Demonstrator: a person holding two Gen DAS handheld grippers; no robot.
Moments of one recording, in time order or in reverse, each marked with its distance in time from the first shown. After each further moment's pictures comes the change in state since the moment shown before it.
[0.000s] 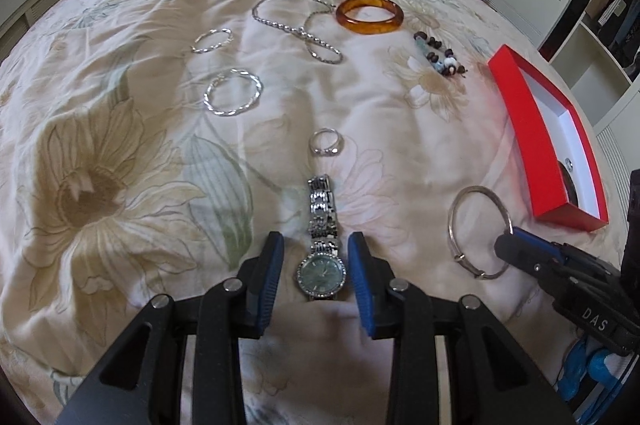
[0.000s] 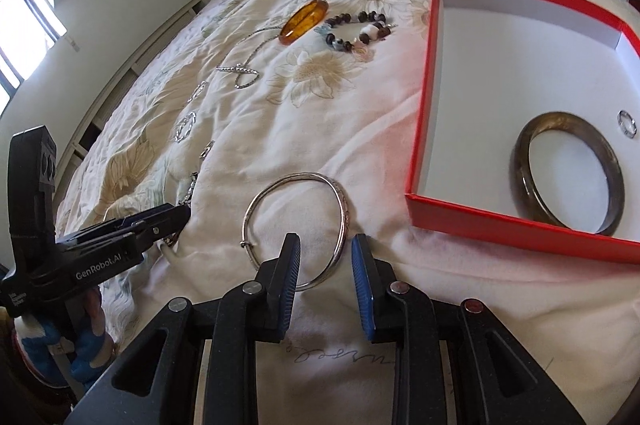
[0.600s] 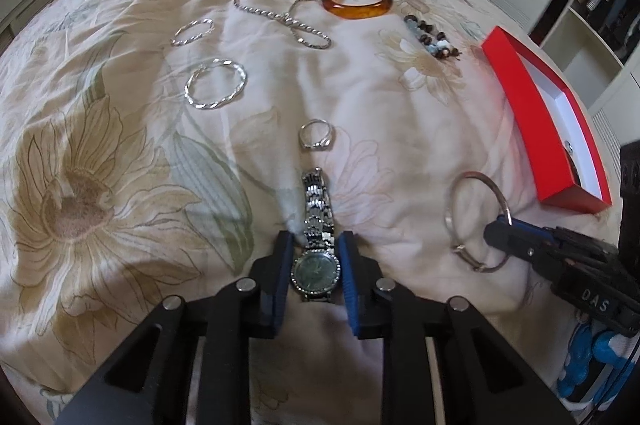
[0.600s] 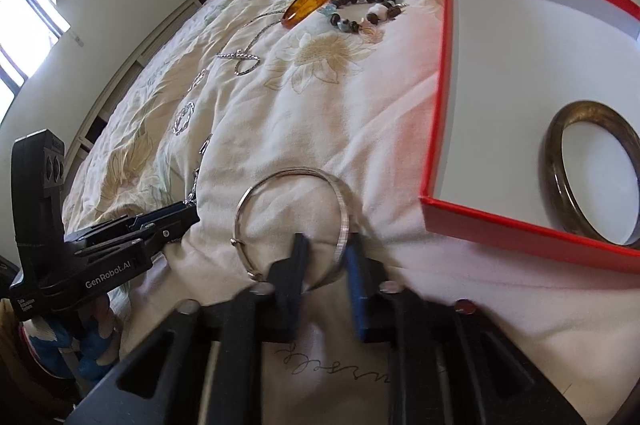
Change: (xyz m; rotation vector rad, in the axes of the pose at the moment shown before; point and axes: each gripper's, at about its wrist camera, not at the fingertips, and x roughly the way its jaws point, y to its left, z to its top) left arm 0.011 -0.001 -0.002 0.063 0.008 -0.026; right arm 0.017 0.002 0.002 -0.014 0.041 0.031
